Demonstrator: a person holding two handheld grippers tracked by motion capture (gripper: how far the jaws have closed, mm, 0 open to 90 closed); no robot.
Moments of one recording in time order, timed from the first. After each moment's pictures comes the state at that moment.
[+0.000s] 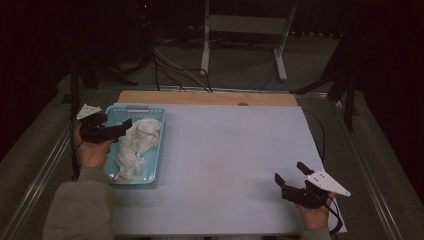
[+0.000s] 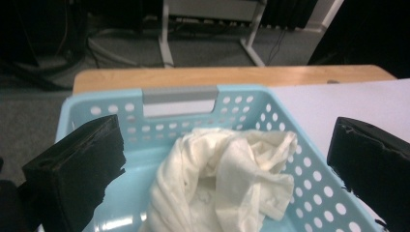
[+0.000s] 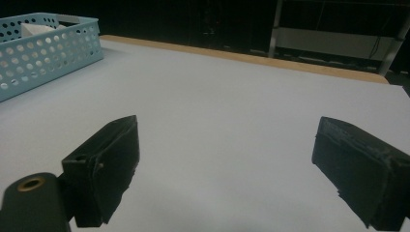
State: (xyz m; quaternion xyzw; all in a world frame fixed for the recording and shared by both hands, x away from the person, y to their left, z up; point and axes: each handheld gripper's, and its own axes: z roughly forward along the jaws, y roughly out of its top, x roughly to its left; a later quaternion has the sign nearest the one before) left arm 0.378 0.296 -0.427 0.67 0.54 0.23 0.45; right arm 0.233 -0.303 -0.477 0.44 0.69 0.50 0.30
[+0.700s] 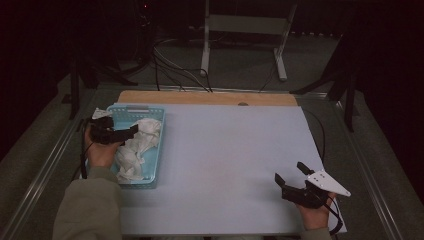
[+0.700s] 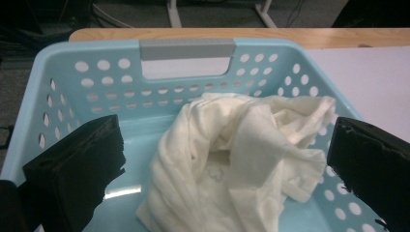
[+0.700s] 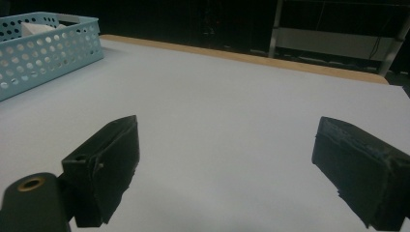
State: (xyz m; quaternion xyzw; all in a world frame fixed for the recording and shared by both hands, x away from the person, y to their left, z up) left arm 0.393 0.286 -0.457 0.69 0.57 0.22 0.40; right arm 0.232 -0.304 -0.477 0.44 0.69 0.50 0.30
